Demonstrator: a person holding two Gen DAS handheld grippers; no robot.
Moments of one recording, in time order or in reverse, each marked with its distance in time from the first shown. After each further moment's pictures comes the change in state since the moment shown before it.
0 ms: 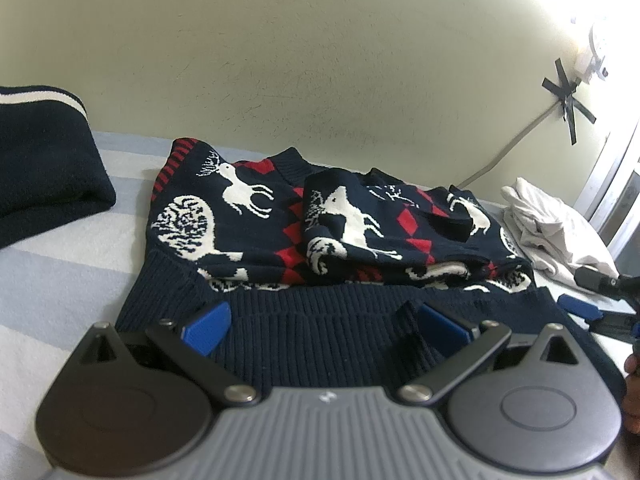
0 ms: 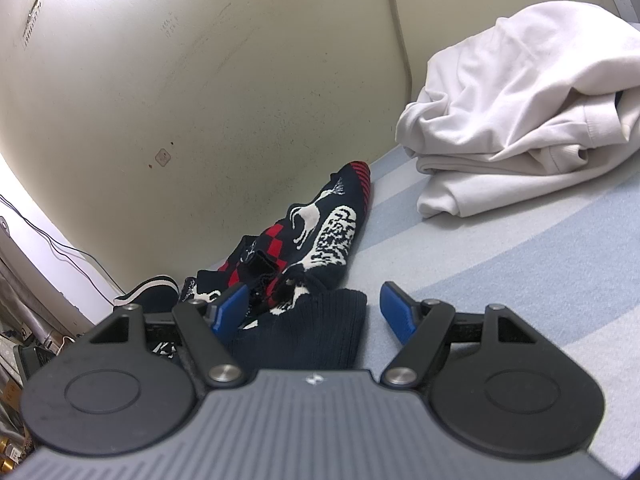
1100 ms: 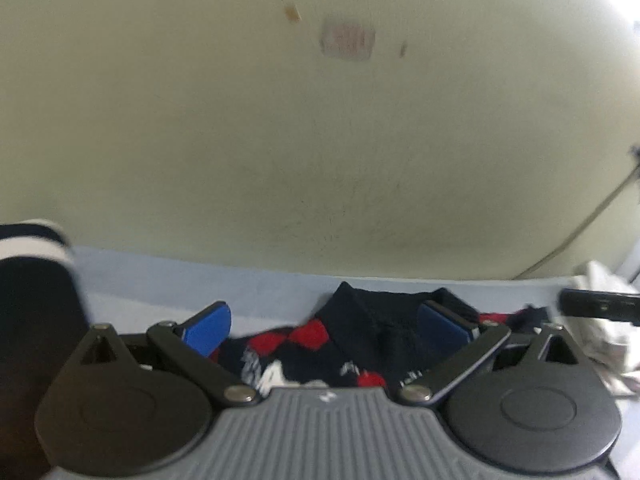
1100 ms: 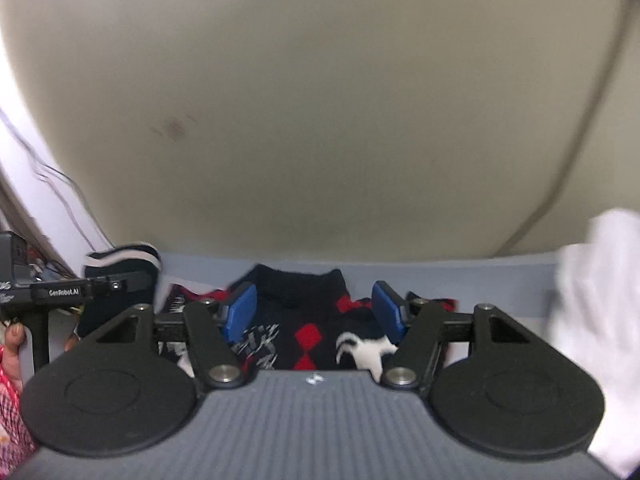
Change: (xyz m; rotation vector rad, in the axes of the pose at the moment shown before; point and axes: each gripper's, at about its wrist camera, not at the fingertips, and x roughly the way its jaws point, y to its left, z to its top) left arm 0.090 0.029 0.168 0.022 0.079 0.118; right arm 0.178 0.092 0.129 -0.305 0.279 -0.058
